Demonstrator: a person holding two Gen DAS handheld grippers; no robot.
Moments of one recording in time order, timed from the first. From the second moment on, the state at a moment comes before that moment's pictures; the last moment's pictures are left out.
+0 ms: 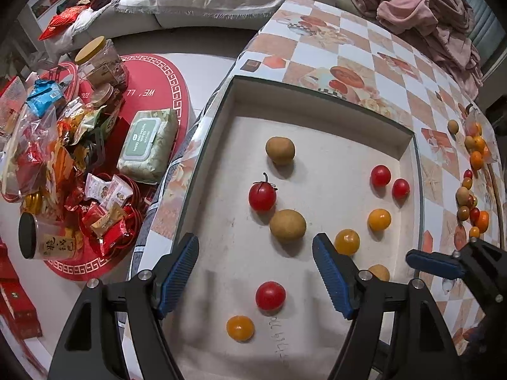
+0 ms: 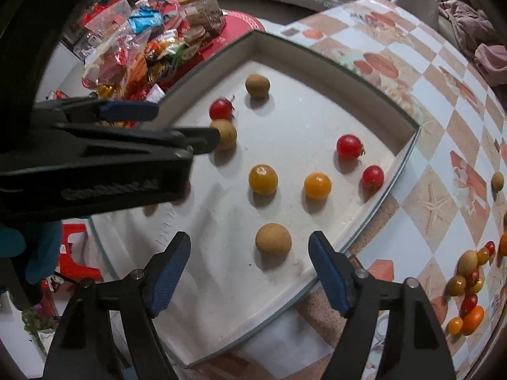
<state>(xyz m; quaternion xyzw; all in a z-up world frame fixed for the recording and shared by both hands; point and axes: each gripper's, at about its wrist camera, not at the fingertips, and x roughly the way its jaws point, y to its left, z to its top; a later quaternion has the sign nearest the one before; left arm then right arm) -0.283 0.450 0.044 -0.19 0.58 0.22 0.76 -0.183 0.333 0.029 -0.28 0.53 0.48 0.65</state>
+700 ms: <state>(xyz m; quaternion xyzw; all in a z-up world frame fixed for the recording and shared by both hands) -0.283 0.437 0.047 -0.19 0.59 0.21 0.75 -0.178 0.306 0.062 -0.26 0.53 0.44 0.68</state>
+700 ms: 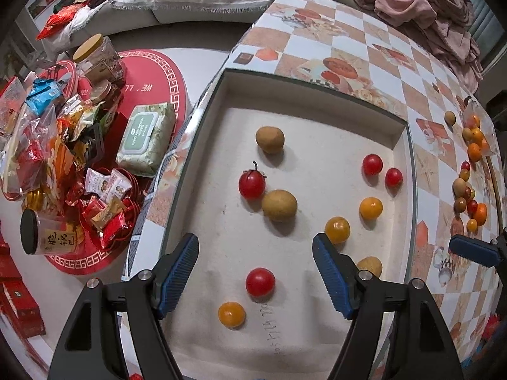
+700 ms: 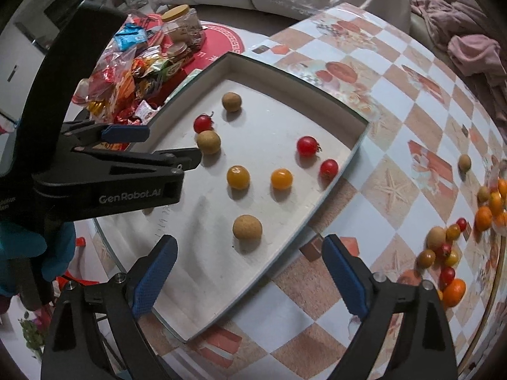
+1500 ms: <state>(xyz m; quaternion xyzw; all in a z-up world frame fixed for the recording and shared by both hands) -0.289 0.433 0.046 -0.17 0.60 0.25 0.74 -0.167 0.294 0.060 -0.25 0.56 0.41 0.68</state>
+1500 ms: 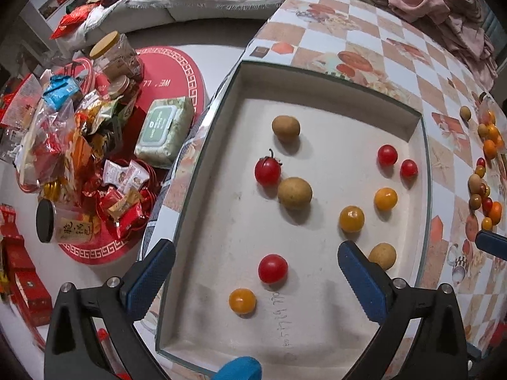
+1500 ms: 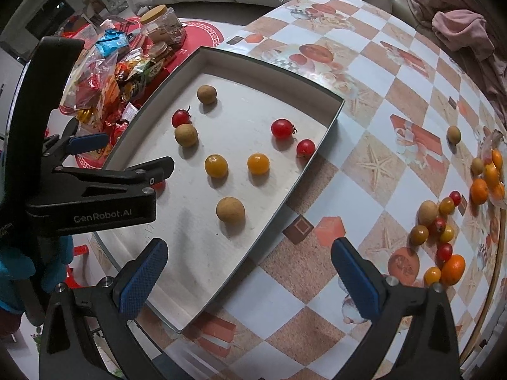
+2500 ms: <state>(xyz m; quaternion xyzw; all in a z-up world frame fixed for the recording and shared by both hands) -0.279 0.426 0.041 -0.15 0.62 0.24 0.73 -0.159 0.294 0.052 -0.25 0.57 0.40 0.68</state>
